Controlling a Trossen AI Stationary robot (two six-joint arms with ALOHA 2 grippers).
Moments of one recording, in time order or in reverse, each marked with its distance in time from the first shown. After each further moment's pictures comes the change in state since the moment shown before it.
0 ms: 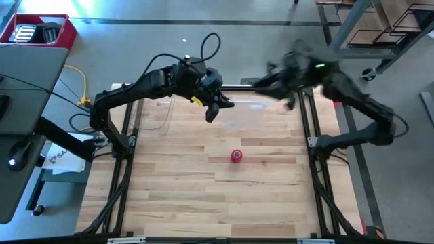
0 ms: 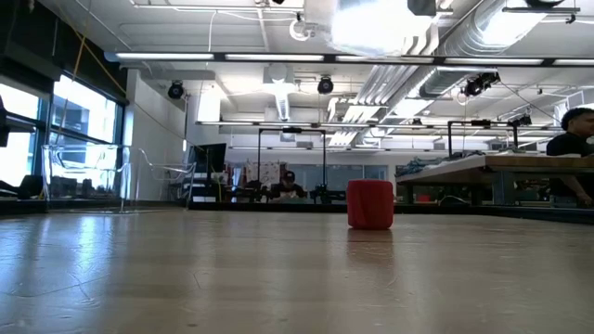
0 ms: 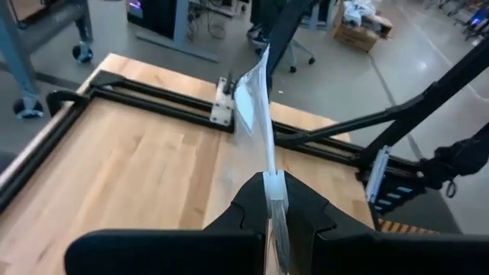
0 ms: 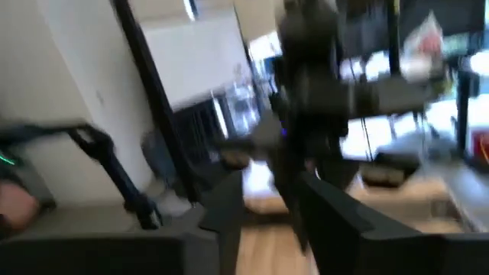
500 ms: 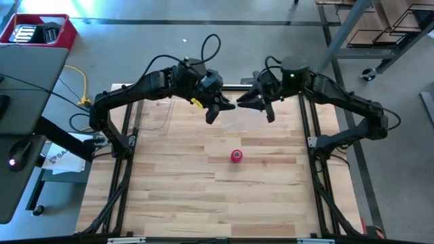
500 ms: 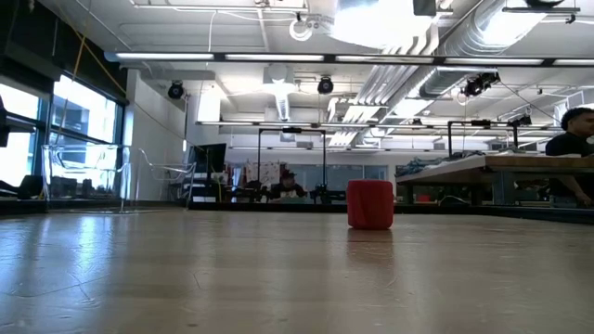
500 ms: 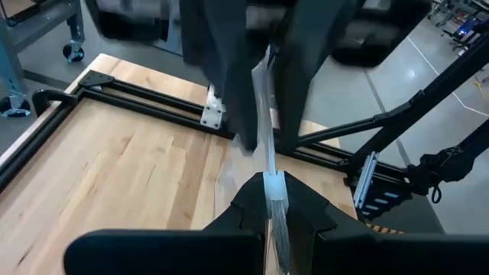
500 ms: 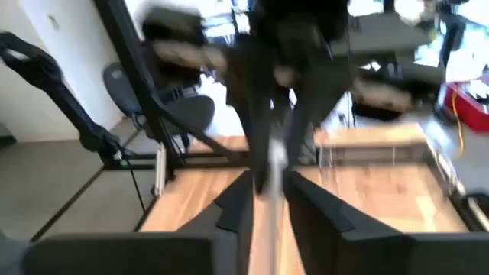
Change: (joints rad) left arm -0.014 0.001 0.000 0.018 0.005 -0.041; right arm 0.099 0.101 0.002 -0.156 0.147 -0.197
